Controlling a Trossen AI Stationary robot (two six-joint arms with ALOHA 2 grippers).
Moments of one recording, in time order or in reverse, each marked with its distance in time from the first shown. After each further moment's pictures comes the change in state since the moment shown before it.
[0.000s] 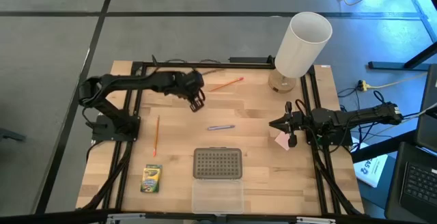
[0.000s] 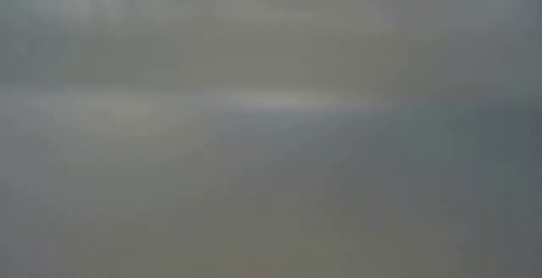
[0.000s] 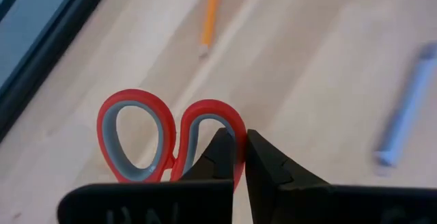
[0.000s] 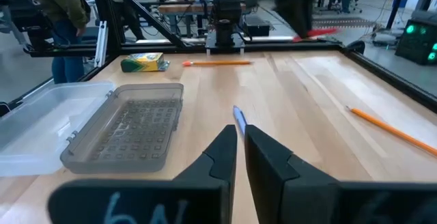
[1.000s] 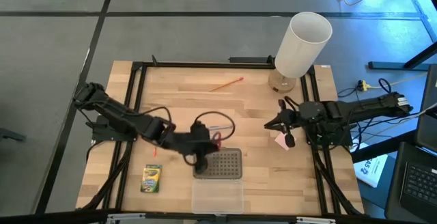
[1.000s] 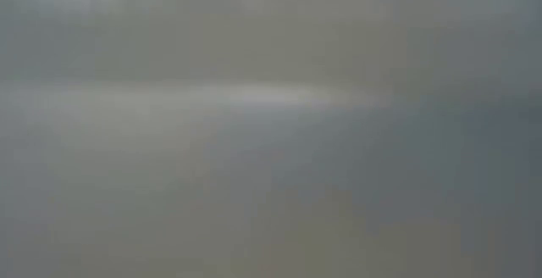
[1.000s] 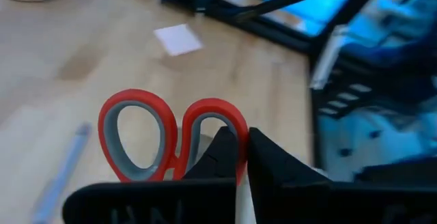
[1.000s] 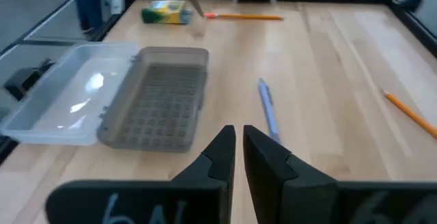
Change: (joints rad) left arm -0.717 0.001 0.158 0.354 -0.165 -0.409; right arm 0.004 0.445 0.463 -0.324 -0.115 -0.019
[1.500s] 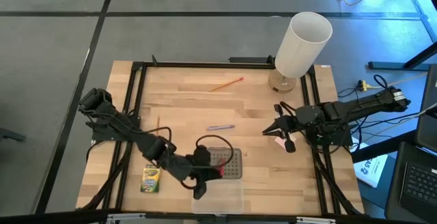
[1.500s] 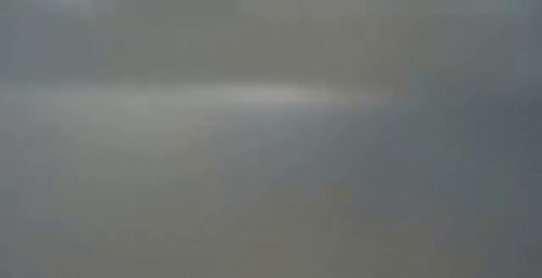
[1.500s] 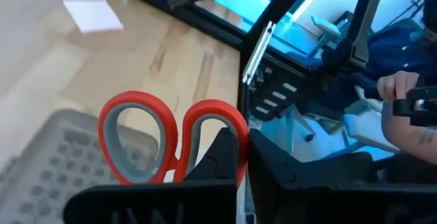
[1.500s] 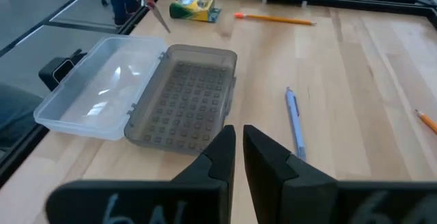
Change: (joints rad) left arm -0.144 0.125 0.000 0.213 0.000 -0.165; right arm 0.098 0.086 0.068 -0.008 0.008 -0.023
